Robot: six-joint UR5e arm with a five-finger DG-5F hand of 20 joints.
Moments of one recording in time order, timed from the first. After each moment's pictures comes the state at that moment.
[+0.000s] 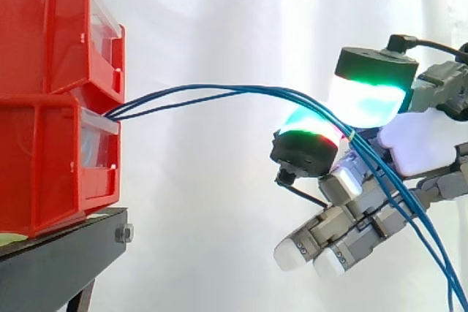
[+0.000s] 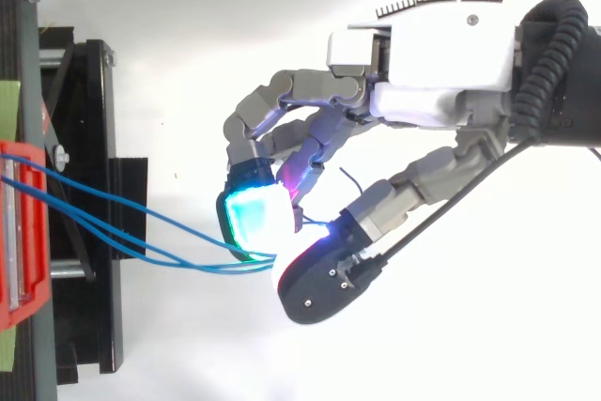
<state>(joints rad) 0.08 -2.22 -1.12 -3.22 -1.44 0.04</state>
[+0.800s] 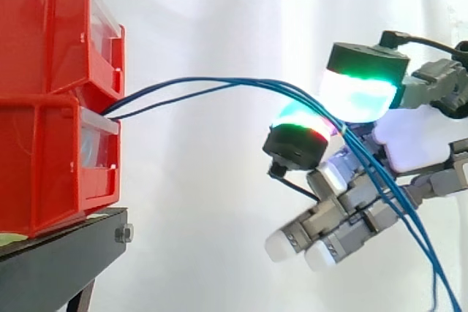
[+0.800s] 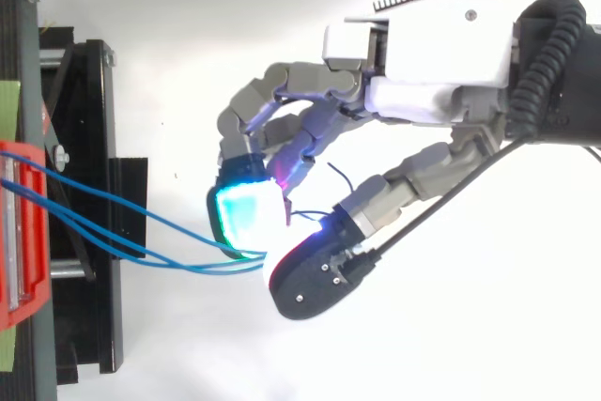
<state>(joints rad) 0.08 -2.22 -1.12 -3.19 -1.42 0.04</state>
